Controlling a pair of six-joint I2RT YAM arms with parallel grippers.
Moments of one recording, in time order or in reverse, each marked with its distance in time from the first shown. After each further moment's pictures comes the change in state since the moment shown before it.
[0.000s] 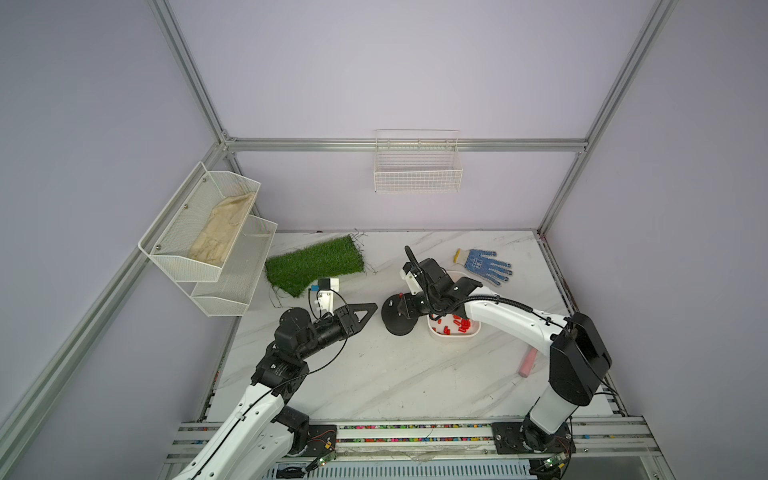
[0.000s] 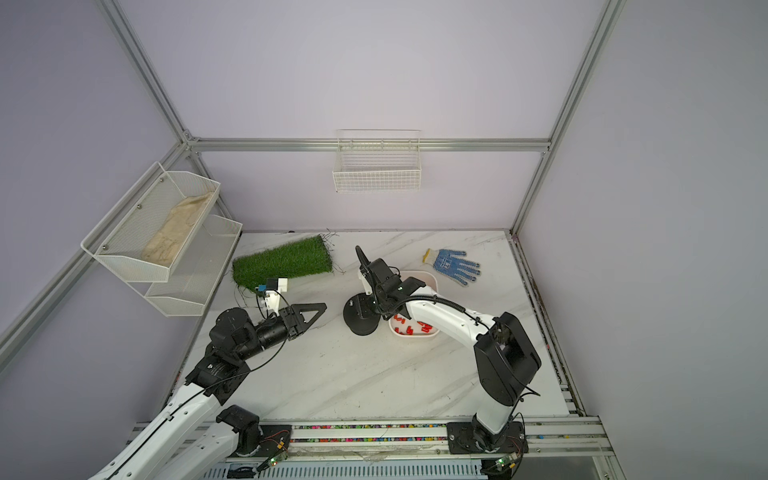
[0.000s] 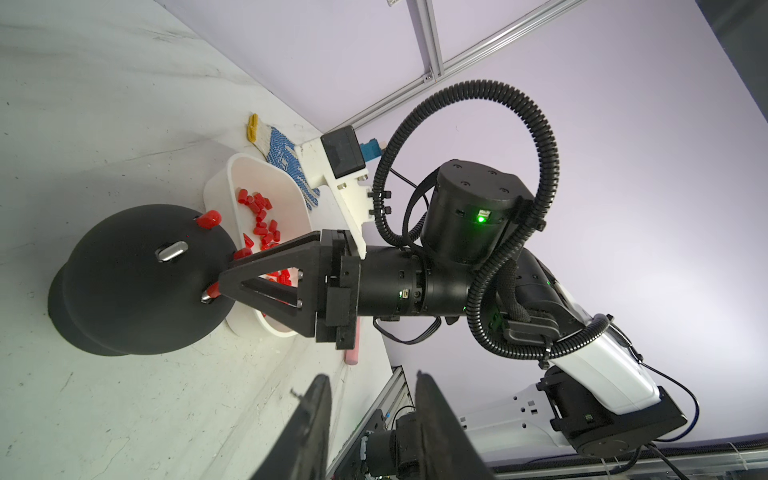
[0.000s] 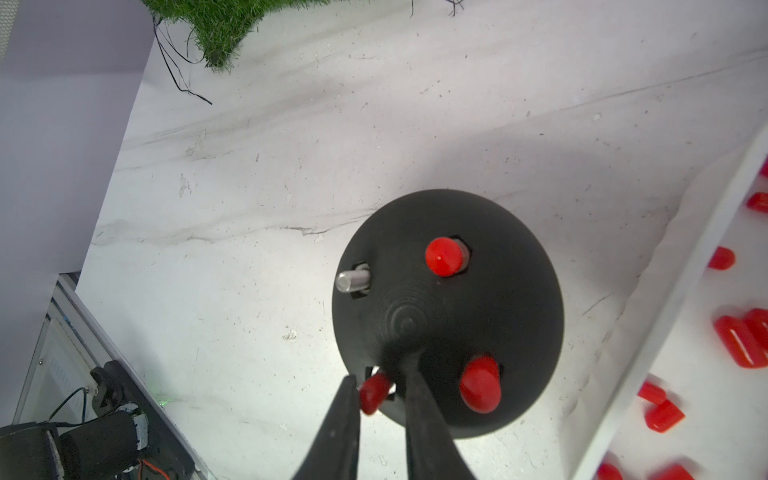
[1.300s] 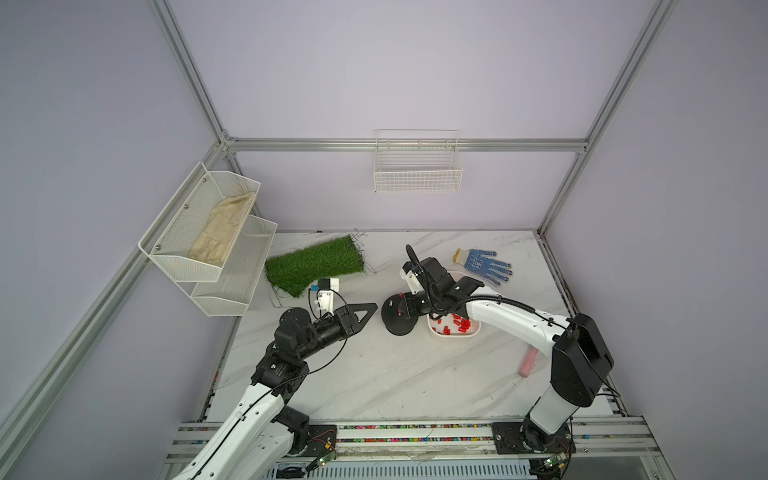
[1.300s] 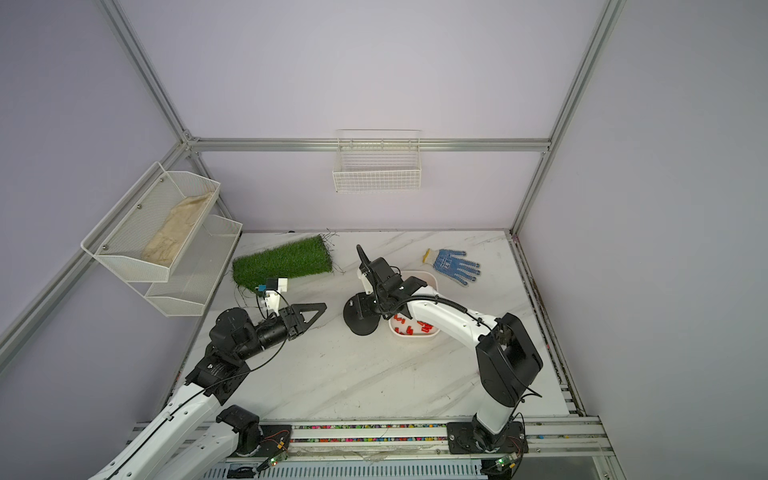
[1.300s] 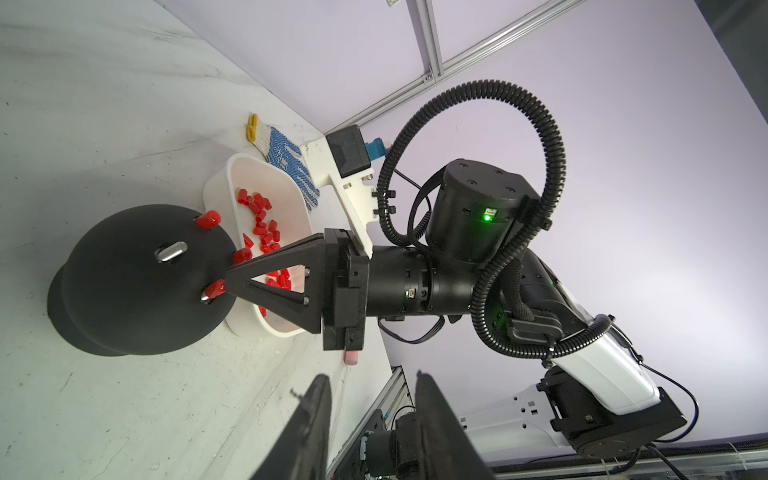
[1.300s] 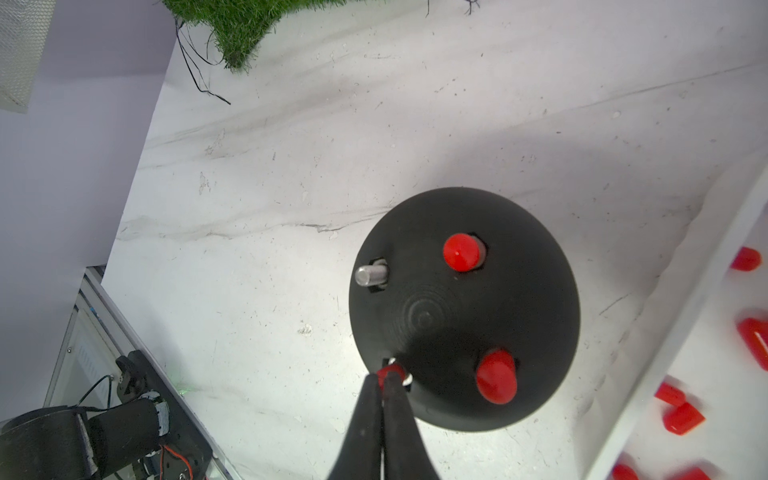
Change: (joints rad) left arm 0.000 0.000 0.000 0.001 0.000 -0.001; right arm -0.004 -0.006 0.000 0.006 -0.054 0.007
